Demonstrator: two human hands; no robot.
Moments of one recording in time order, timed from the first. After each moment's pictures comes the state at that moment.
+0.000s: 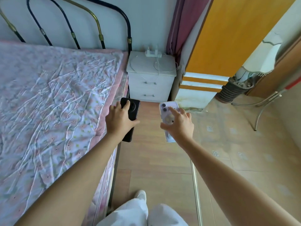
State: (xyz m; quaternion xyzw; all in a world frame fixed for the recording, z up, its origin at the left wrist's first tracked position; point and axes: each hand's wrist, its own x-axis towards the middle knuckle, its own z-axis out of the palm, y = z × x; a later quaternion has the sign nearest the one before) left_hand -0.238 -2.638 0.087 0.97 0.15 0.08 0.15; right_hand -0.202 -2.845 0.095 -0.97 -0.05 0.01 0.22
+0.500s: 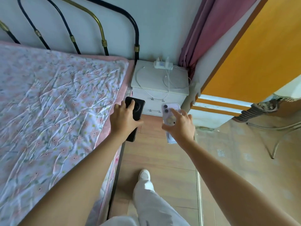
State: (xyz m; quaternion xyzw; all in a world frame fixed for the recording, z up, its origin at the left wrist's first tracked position) left_hand 0.017 -2.555 0.066 0.97 0.16 0.05 0.15; right_hand 0.061 -2.753 0.072 -0.97 -0.07 0.03 0.22
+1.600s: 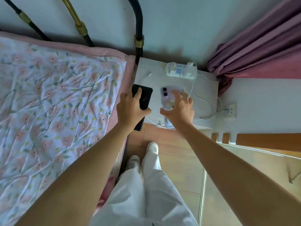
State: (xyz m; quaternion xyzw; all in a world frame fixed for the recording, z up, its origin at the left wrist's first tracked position) left_hand 0.487 -2.412 -0.066 0.96 0.19 -0.04 0.19; right_hand 0.544 -2.572 -0.053 -0.97 -0.06 0.14 0.19
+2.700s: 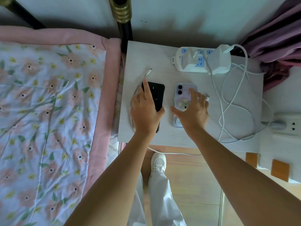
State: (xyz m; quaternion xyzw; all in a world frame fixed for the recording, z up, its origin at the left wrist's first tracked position) left_hand 0.629 -2.424 -0.291 0.95 0.23 -0.01 0.22; right_hand 0.668 -2.557 -0.285 -0.98 0.06 0.12 0.17
